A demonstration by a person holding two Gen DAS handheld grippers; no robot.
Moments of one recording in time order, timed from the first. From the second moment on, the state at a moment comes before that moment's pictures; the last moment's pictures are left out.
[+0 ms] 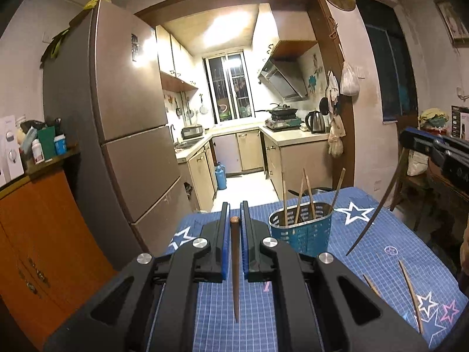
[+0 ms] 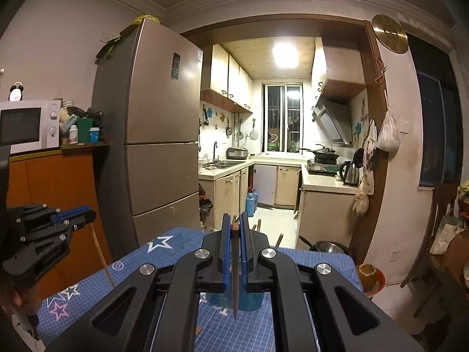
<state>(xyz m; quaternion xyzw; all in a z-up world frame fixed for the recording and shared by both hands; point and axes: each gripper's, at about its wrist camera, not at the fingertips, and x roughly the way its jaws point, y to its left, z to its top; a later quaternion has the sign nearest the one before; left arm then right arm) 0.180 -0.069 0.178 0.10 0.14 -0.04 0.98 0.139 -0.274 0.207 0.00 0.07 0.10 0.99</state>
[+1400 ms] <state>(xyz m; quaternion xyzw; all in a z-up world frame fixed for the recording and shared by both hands) 0.377 -0.094 0.180 -0.02 0.09 -0.12 0.99 0.334 -0.300 0.196 0.05 0.10 0.04 0.99</state>
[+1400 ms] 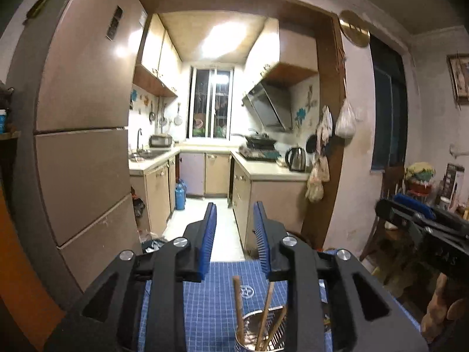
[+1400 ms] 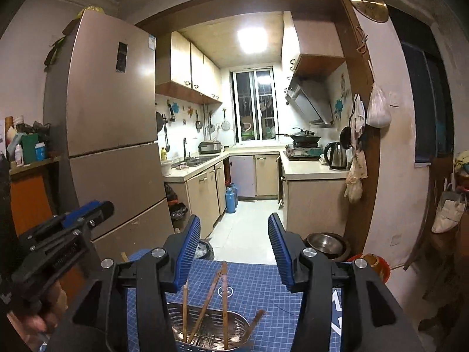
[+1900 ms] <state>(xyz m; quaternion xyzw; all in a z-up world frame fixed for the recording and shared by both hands) 0.353 -0.078 0.191 -0.01 0.08 -0.11 0.99 0.296 -0.320 0.184 0.05 0.11 0.03 0.99</state>
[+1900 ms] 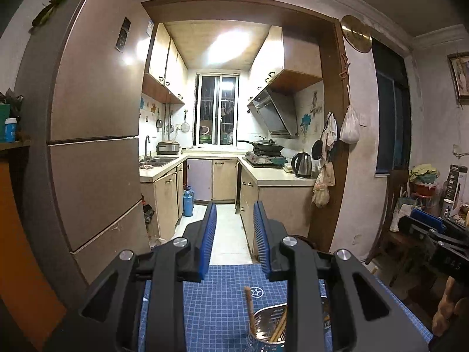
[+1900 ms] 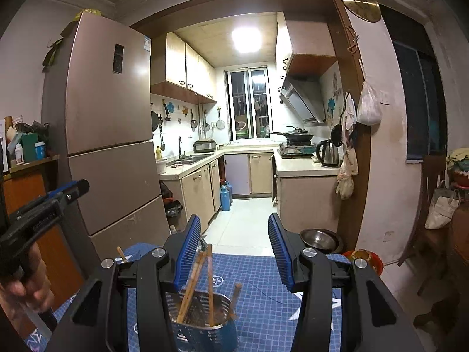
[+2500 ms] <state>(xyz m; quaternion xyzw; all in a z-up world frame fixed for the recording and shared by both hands) 0.209 -0.035 0.033 0.12 0.32 -0.18 0.92 0.110 -0.361 0.045 0.06 0.24 0.05 0.97</state>
